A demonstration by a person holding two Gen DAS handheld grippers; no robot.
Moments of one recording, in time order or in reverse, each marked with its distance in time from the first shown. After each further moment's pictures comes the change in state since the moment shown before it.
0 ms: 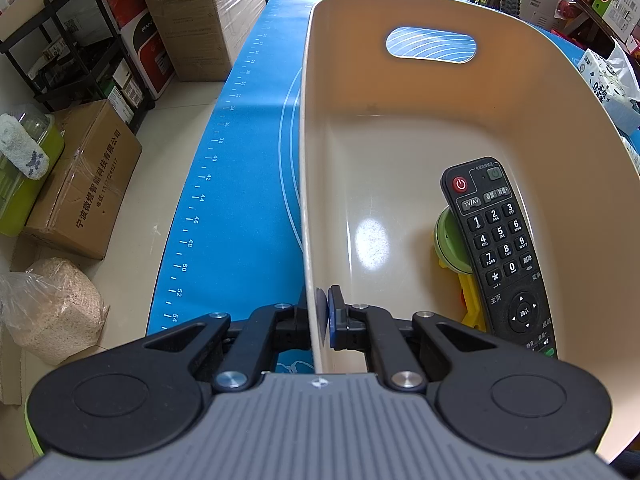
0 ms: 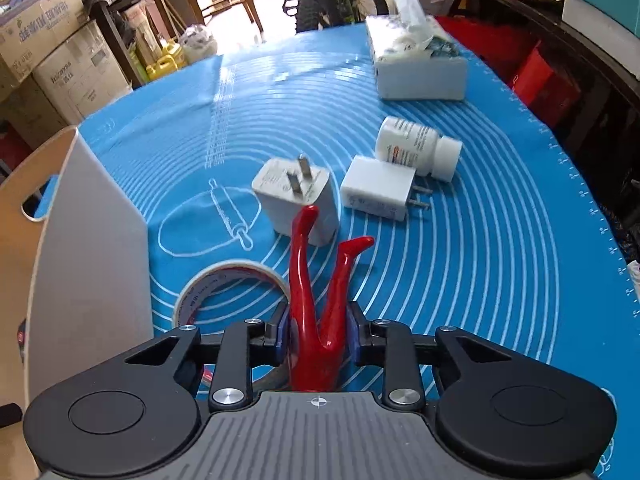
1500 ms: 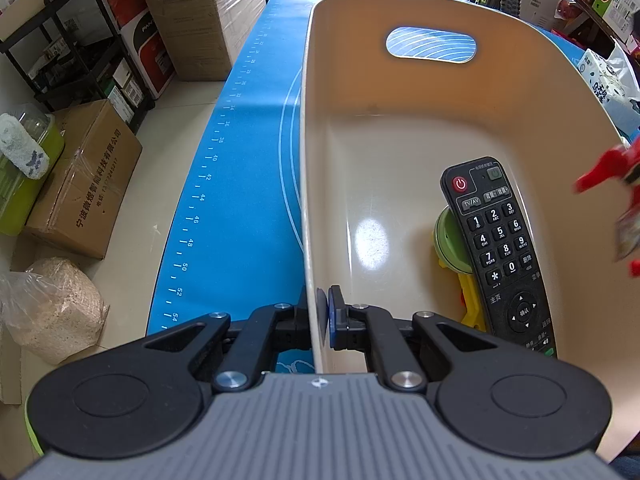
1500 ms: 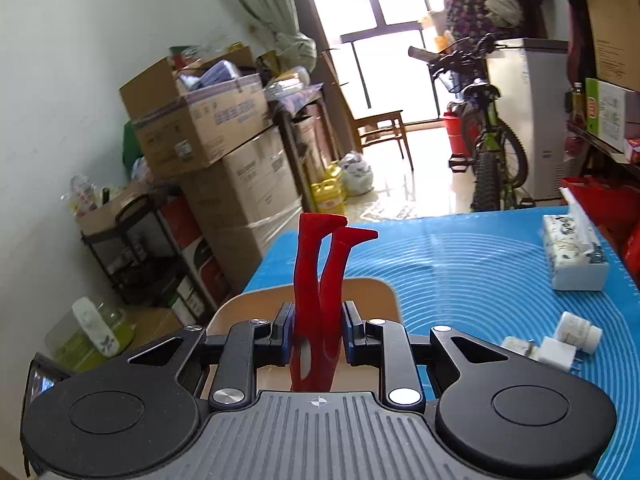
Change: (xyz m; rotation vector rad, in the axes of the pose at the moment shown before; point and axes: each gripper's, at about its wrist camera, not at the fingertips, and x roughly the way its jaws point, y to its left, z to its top) left arm 0.001 0.000 -0.001 -0.001 0.001 0.000; right arm -0.124 0.143 -0.009 -0.248 -0.382 0.379
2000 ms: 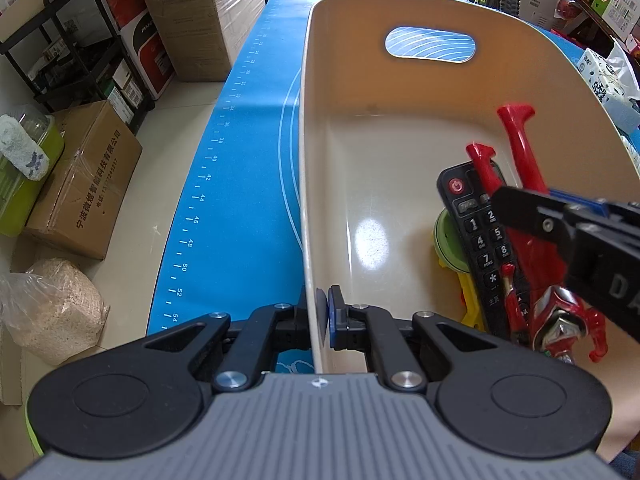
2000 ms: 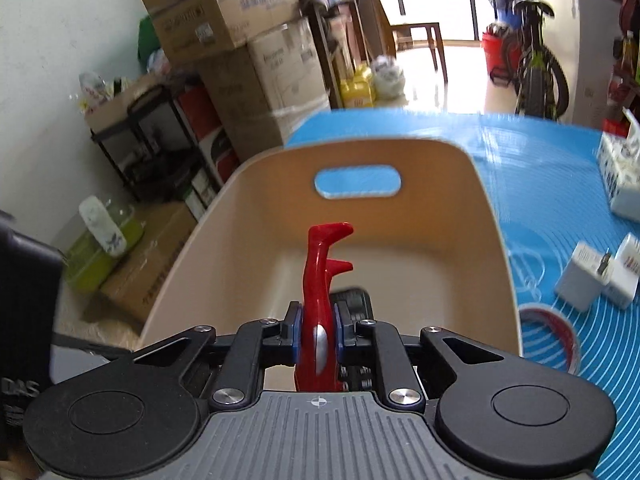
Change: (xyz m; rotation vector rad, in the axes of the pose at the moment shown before) left arm 0.000 -0.001 0.000 0.001 0.000 0.000; right arm 0.064 0.015 -0.058 -0.044 0.319 0.021
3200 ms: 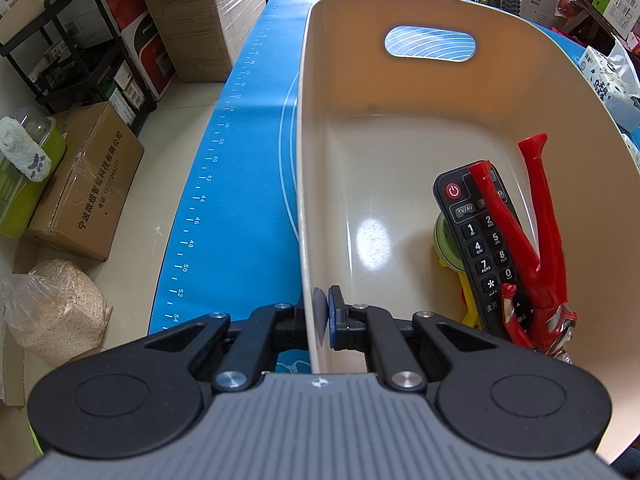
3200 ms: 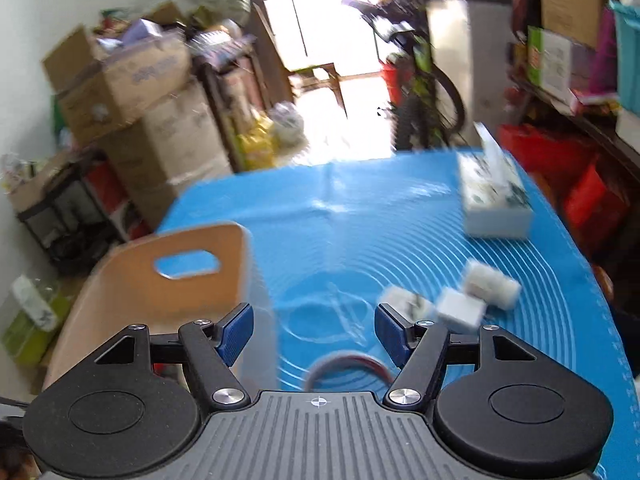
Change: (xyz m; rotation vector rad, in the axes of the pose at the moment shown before) left arm -0.002 -0.003 0.002 0.003 0.000 0.008; right arm -0.064 -0.130 0.019 0.184 -0.139 -0.214
